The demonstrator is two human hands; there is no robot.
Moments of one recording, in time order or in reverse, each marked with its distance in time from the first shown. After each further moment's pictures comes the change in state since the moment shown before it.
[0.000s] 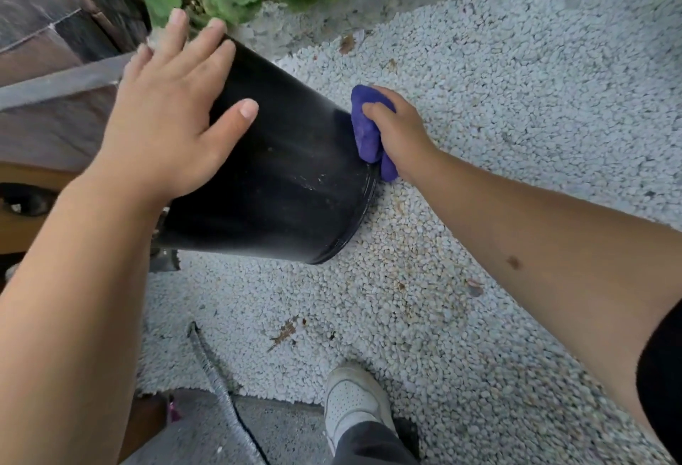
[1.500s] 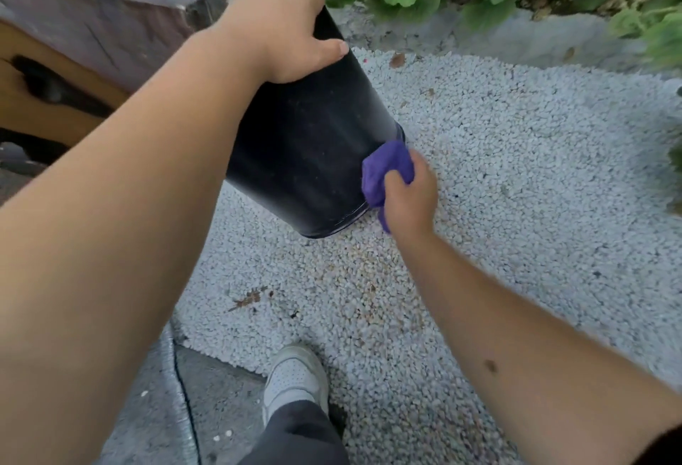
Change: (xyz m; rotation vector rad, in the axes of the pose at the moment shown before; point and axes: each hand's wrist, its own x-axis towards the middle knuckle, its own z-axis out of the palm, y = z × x) left_hand 0.057 -0.014 0.005 -0.023 -0.063 -0.195; right_hand -0.087 0.008 0.023 -0.378 0.250 -0.016
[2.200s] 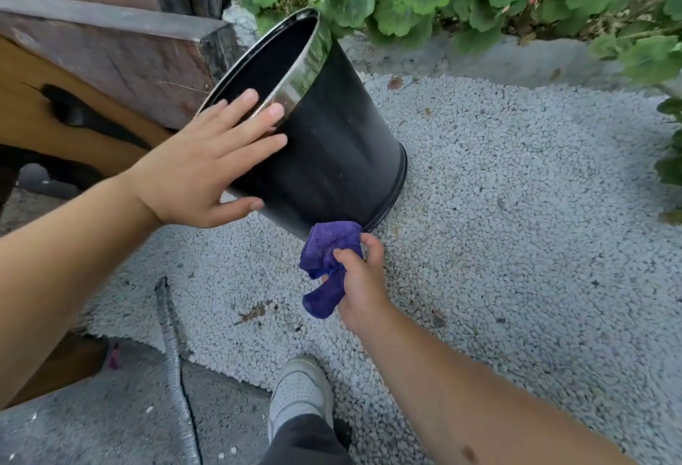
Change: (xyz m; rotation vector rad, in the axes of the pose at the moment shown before) left_hand -0.143 -0.050 0.032 0.000 0.171 0.547; right_hand -0.089 0.048 0.041 0.635 -0.208 0.534
